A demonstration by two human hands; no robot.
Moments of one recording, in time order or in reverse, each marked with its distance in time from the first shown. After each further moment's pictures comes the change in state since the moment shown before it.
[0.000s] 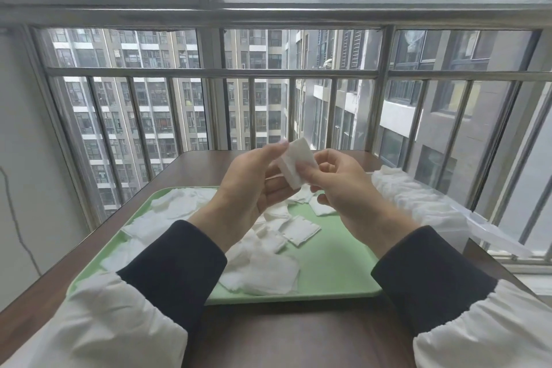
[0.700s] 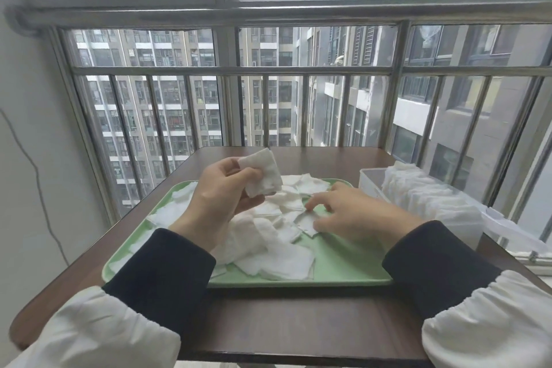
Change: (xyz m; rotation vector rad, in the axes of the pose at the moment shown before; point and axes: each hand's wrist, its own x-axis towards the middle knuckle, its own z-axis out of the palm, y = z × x) left_hand -0.032 -0.002 -0.048 0.205 0.329 0.069; right_hand 0.003 0.021 -0.004 -1.162 -0.422 0.115
